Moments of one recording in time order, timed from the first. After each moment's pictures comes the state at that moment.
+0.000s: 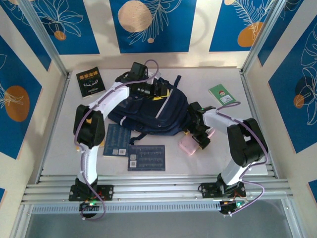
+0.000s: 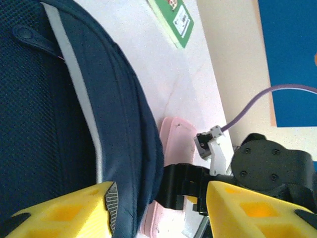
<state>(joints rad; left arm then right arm) -0.48 2.06 1.83 -0.60 0.75 -0.48 0.40 1.65 0.97 -0.87 -0.03 1.21</state>
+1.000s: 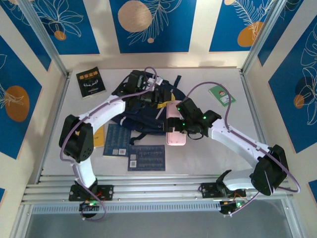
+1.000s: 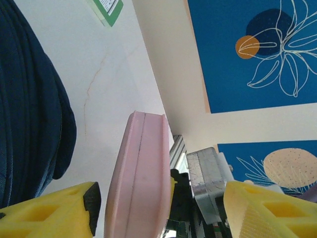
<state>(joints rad) -0.56 1.82 1.47 -0.22 0.86 -0.79 0.68 1.31 1.05 -0.75 -0.04 0.63</state>
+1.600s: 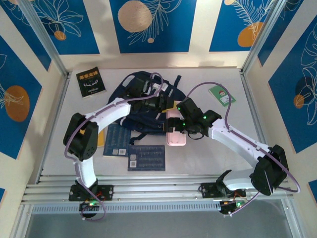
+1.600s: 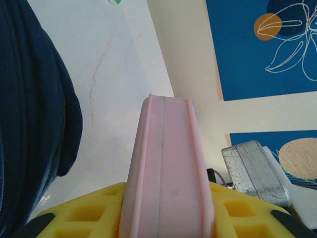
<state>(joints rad) -0.60 1.87 1.45 -0.19 0.85 -0.75 0.67 1.31 1.05 -0.76 -0.05 0.63</state>
